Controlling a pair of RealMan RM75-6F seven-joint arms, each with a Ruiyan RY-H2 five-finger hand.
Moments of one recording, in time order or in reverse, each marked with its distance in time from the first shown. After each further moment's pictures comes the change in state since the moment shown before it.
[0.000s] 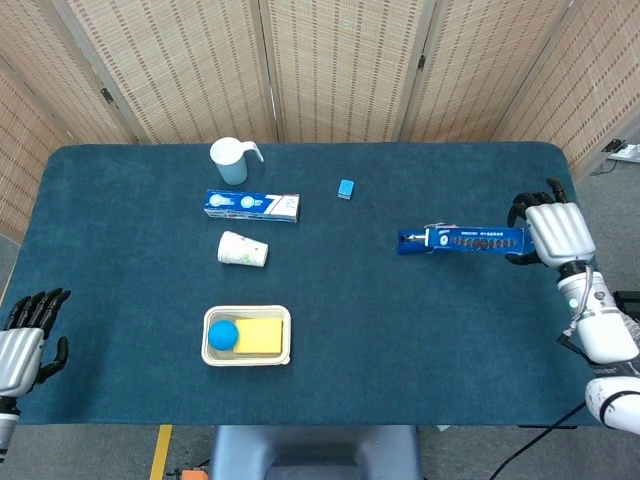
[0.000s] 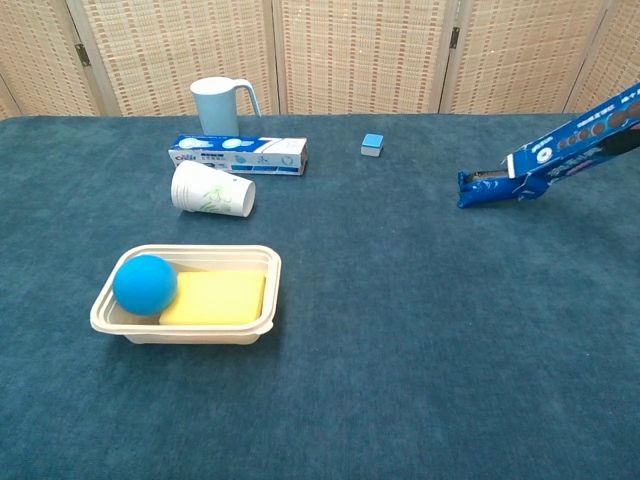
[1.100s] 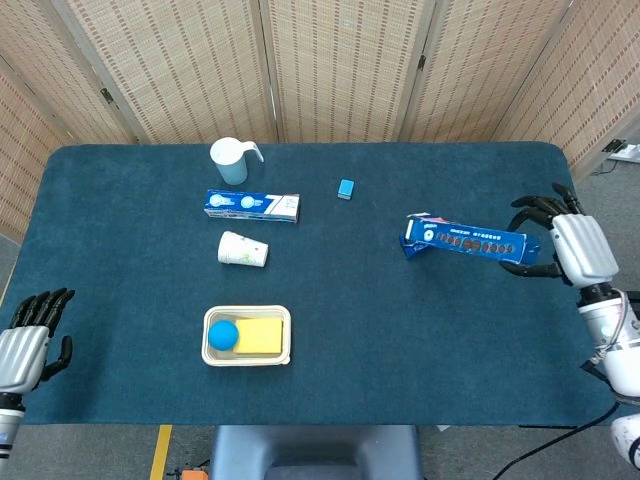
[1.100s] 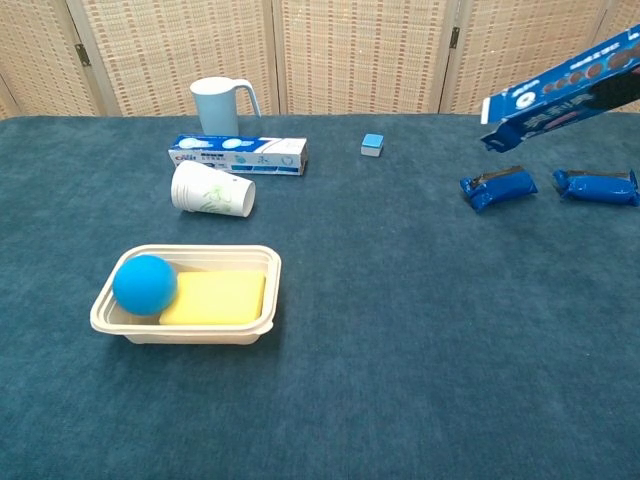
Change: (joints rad) left arm -0.012 -0.002 -0.001 -0.006 -0.017 -0.017 0.005; right arm -0.140 -0.010 0.015 -0.047 -0.262 0.221 0.532
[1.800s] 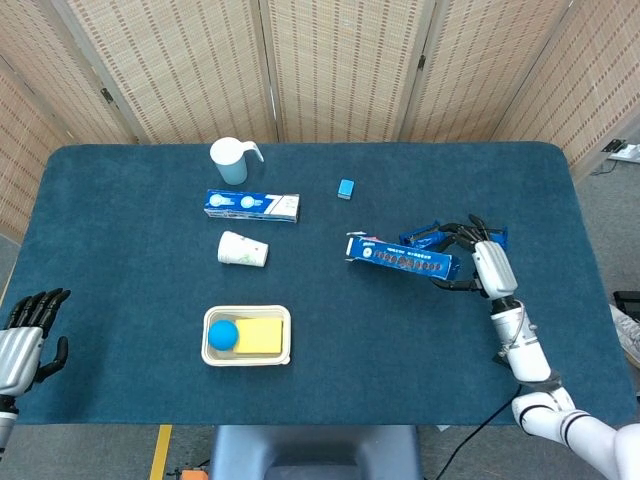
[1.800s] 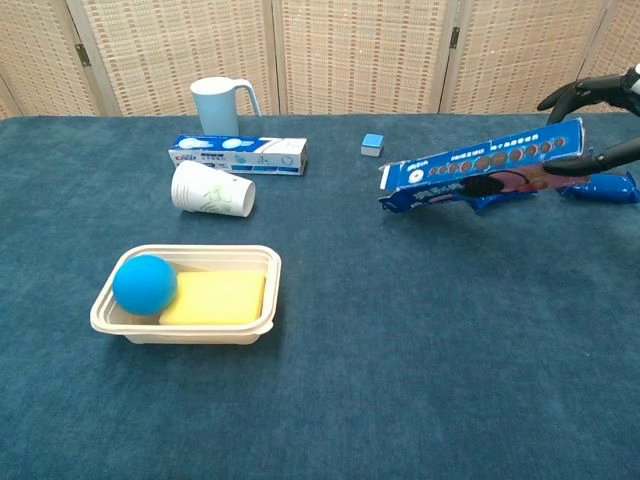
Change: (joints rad) left arm 0.004 0.017 0.007 0.009 0.018 0.005 -0.055; right arm 0.098 -0.658 -0.060 0.747 -0.140 0.056 0.389
